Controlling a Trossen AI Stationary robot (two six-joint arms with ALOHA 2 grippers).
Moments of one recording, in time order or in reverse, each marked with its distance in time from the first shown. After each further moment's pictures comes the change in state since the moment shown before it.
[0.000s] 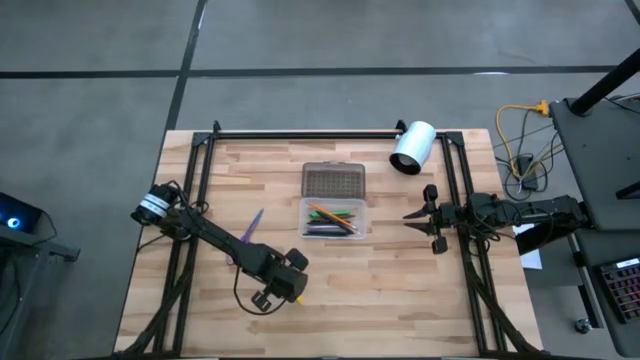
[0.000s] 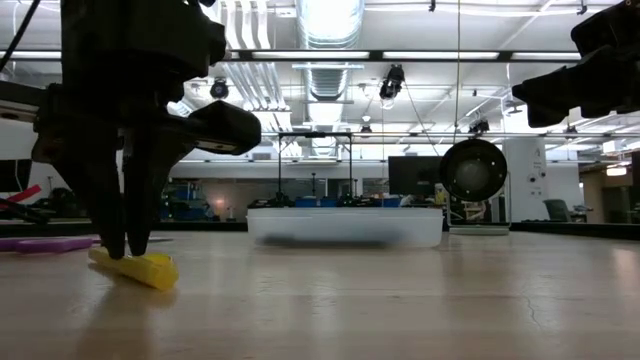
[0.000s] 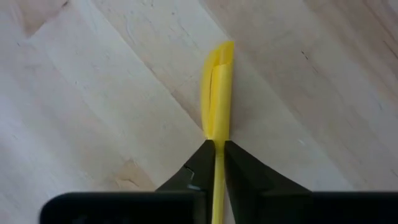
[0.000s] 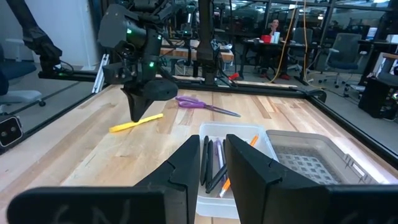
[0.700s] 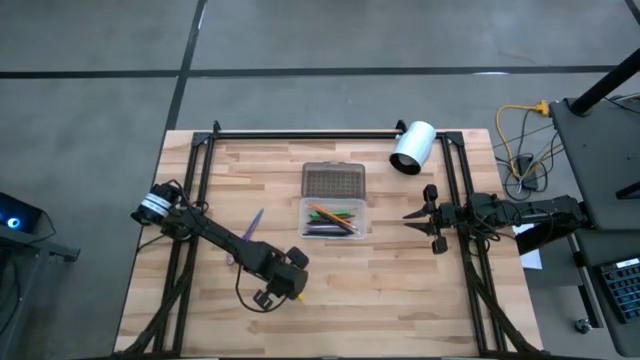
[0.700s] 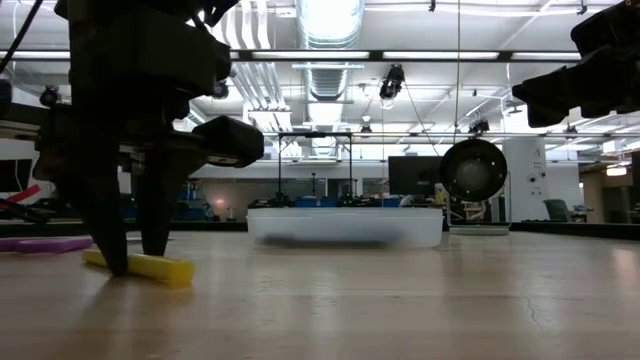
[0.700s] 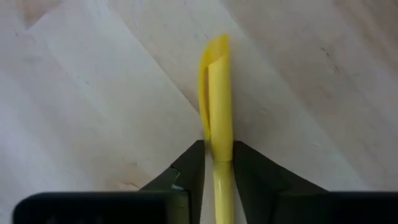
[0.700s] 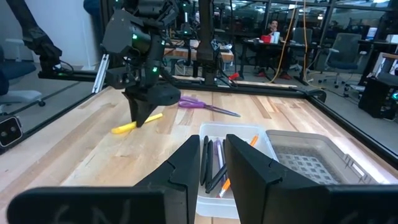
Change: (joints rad) left arm 0.024 0.002 -0.043 0.072 0.004 0.004; right arm 0.000 0.000 0.000 0.000 0.000 0.000
